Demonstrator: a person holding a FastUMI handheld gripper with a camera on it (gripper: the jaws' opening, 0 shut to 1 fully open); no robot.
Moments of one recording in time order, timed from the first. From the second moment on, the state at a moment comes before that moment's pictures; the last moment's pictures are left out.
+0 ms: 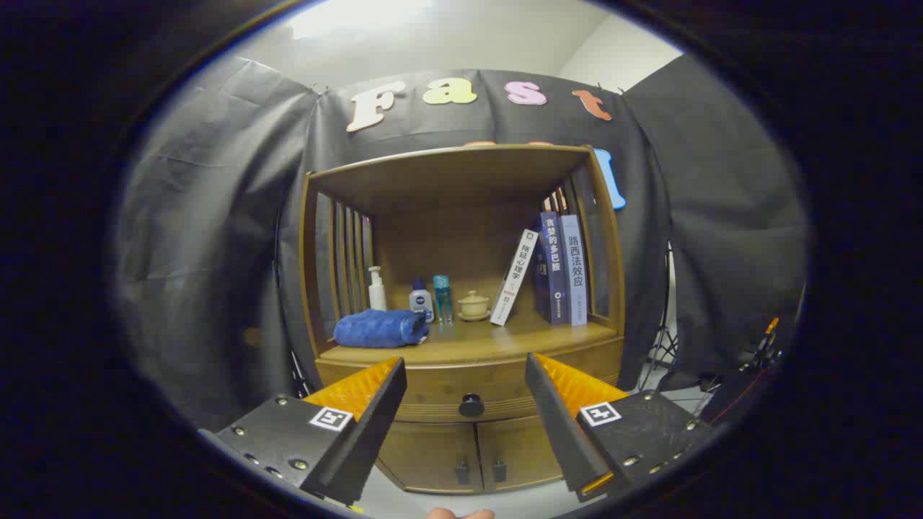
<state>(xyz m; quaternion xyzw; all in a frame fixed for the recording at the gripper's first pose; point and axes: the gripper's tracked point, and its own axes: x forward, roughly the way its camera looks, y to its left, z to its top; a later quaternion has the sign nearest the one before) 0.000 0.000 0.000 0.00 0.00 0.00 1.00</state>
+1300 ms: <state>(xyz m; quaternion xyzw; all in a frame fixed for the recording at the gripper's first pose) 0.059 -0.012 -0.082 0.02 0.08 -0.01 1.00</state>
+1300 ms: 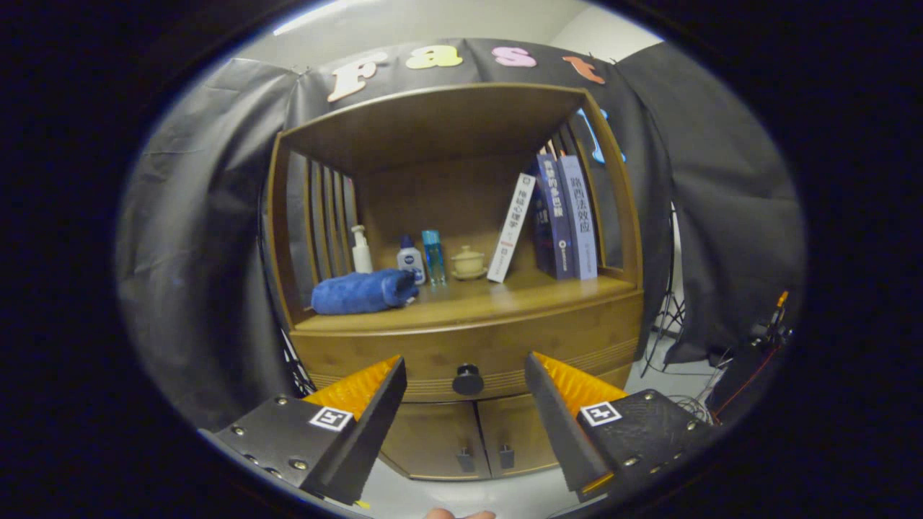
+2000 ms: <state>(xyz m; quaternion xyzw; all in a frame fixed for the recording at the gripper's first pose) 0.159 -0.008 -0.168 0.04 0.13 -0.01 0.99</state>
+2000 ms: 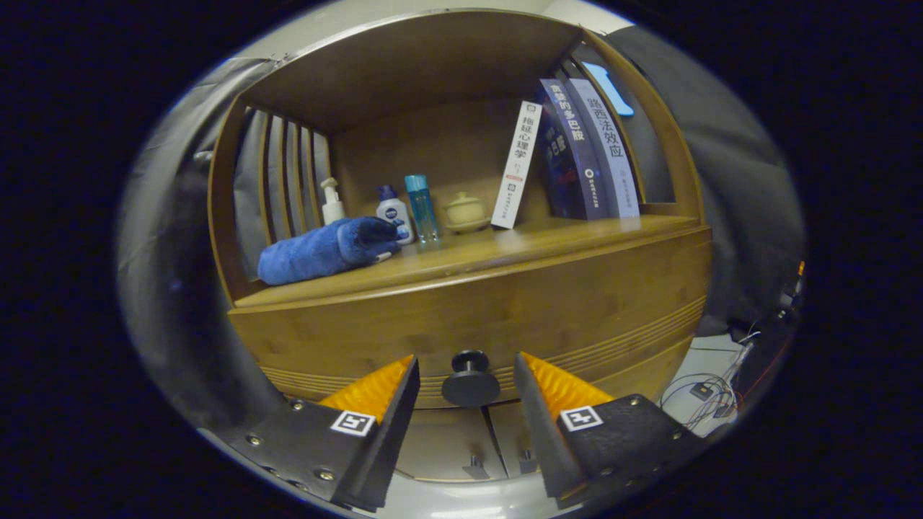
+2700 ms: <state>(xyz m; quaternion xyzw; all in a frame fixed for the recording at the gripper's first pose) 0.169 -0.008 -0.189 0.01 0.17 0.00 0.99</state>
